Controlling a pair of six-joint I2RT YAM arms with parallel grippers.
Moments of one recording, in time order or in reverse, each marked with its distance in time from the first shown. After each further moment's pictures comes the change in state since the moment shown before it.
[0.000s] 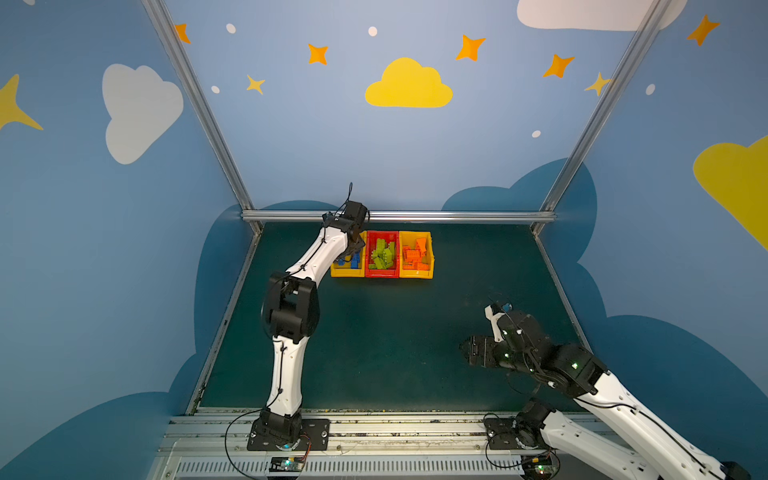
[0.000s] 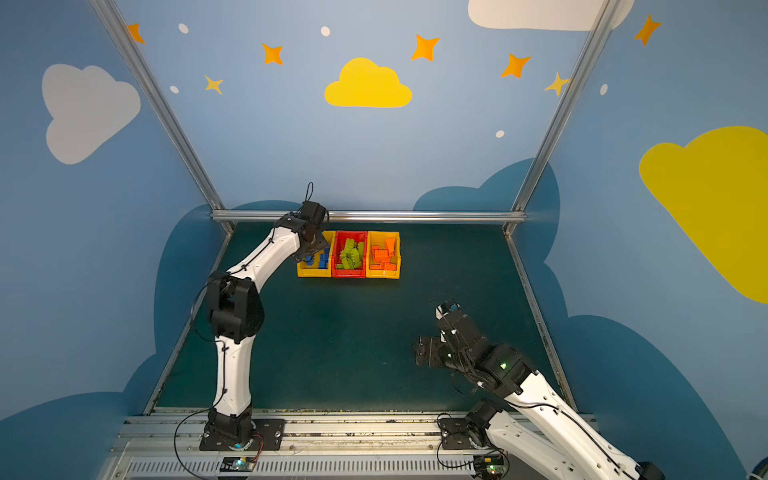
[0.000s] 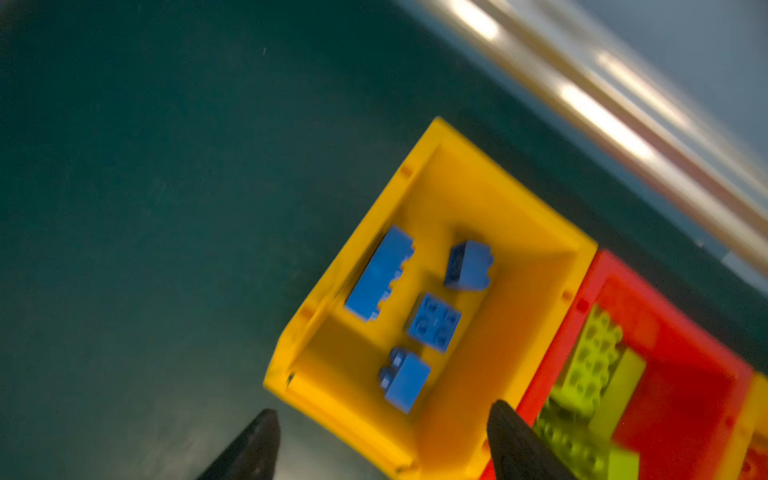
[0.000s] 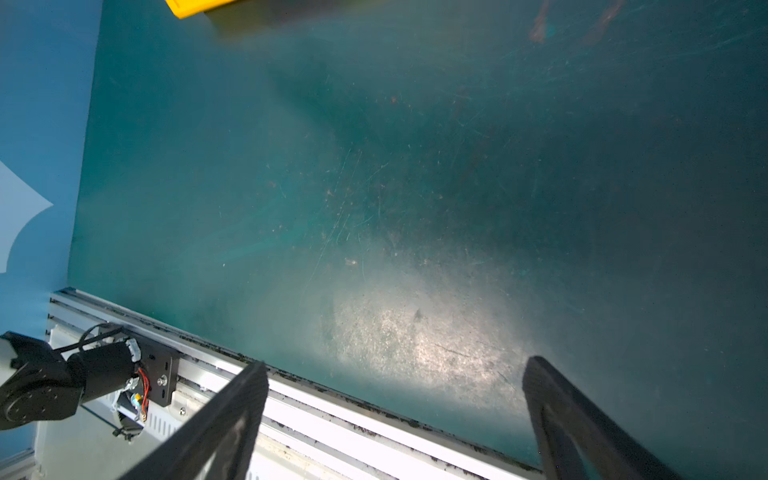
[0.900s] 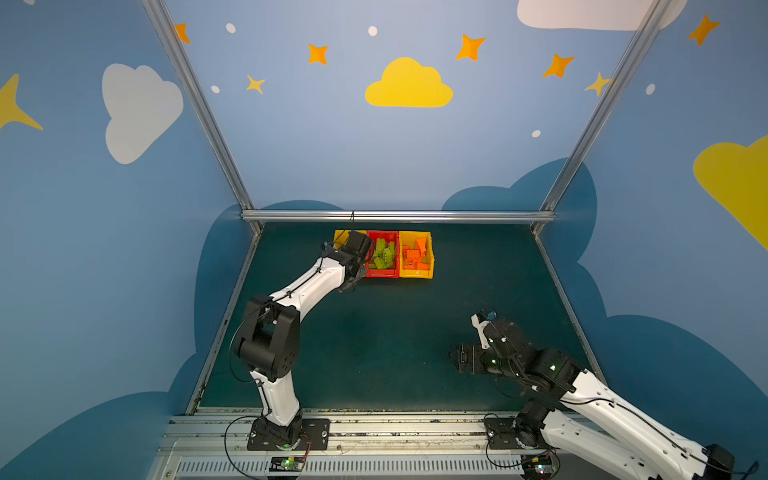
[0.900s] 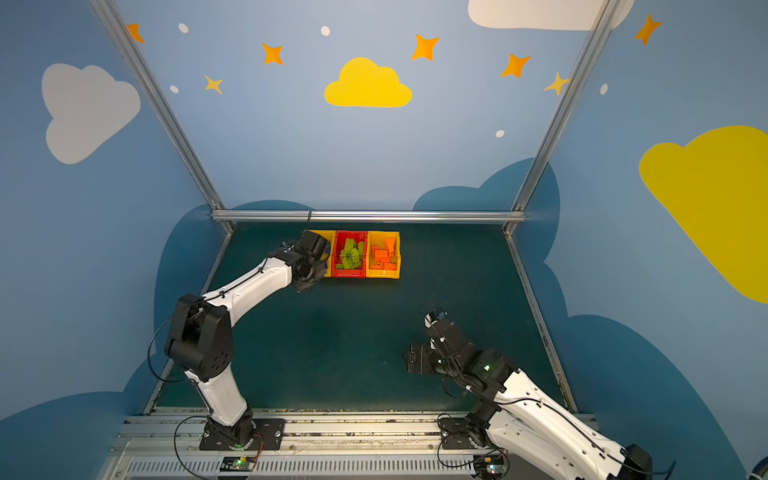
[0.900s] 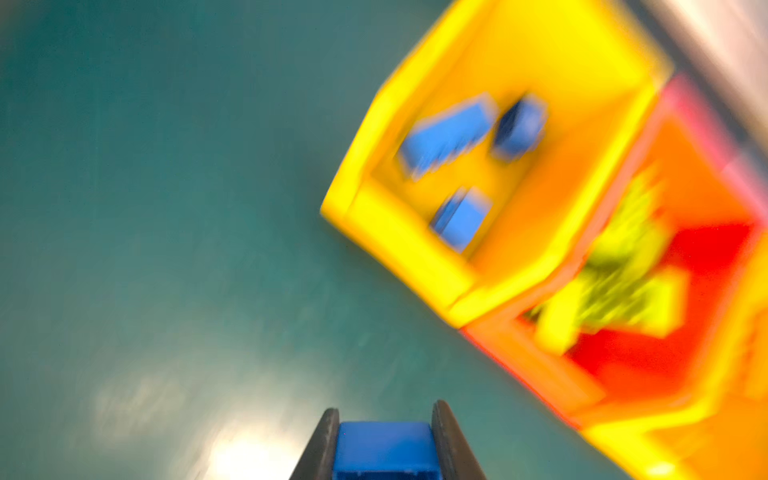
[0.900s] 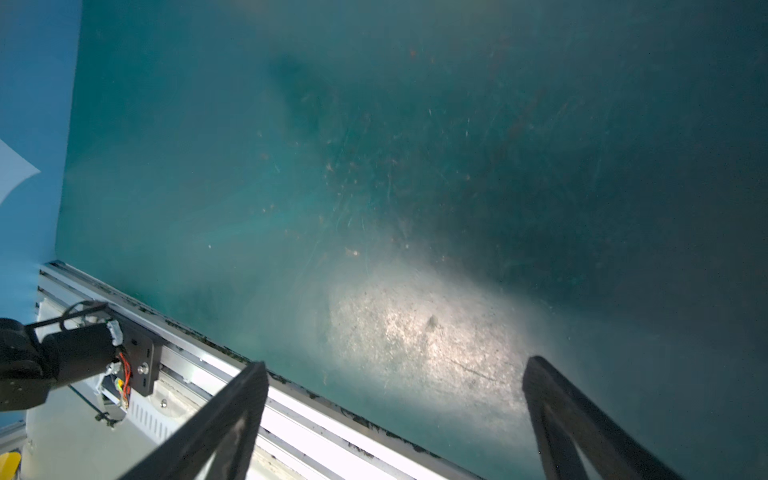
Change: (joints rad) left arm -0.076 -0.218 -0.329 0.121 0.014 -0.177; right arm 0.044 0.027 -0.155 0.185 -0.043 0.001
